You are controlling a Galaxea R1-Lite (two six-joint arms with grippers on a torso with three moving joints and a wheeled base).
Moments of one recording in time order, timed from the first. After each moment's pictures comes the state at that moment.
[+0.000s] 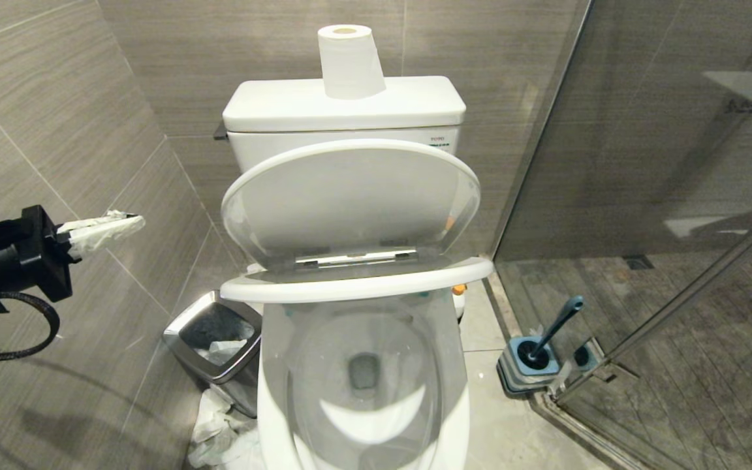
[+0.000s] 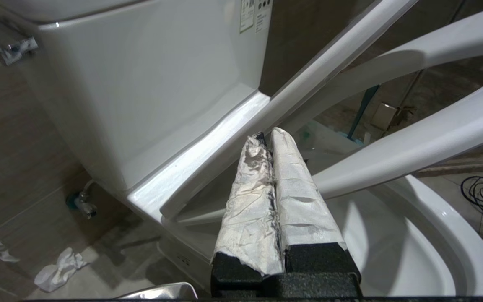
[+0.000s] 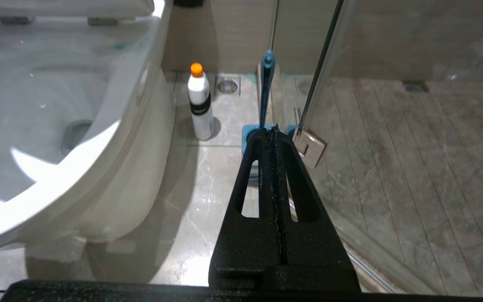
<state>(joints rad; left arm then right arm) 0.35 1.63 -0.73 -1.03 -1.24 0.06 0.01 0.00 0.00 -0.01 0.00 0.00</state>
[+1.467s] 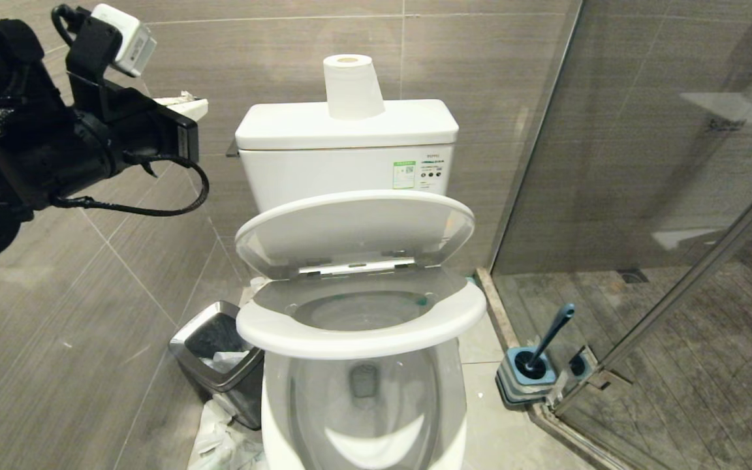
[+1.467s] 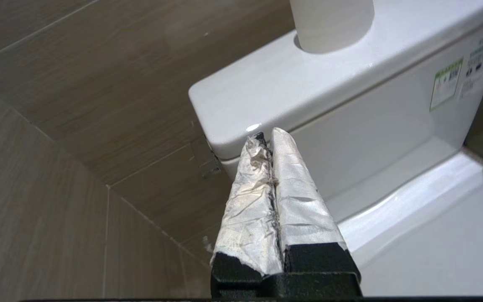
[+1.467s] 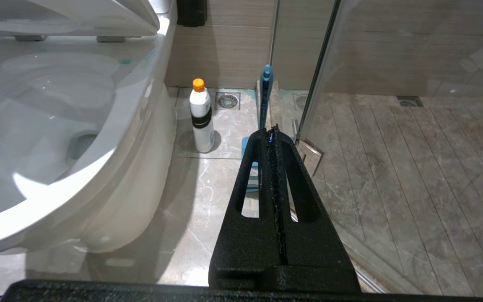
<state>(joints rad) -0.17 1.65 -1.29 -0.51 -0.13 0.41 0.01 0.00 0.00 -0.01 0.00 0.00</state>
